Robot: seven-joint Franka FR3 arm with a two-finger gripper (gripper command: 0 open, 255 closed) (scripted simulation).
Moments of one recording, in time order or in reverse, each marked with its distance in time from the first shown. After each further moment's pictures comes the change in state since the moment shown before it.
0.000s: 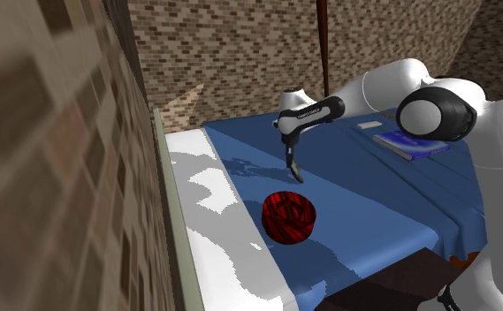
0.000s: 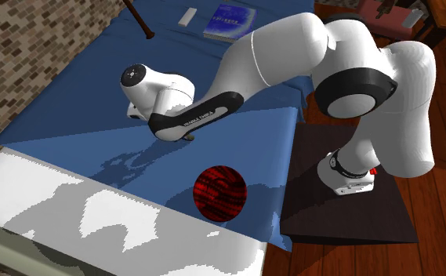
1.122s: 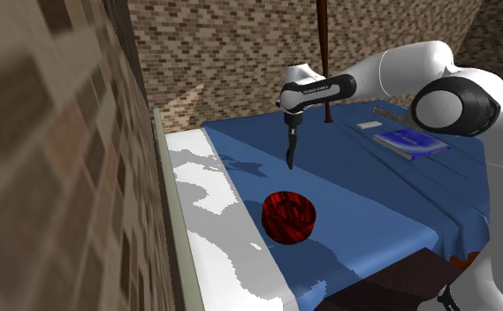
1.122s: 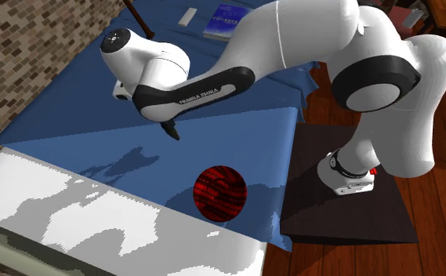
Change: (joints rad) arm 0.002 -0.093 -0.002 0.089 0.001 -0.181 -0.019
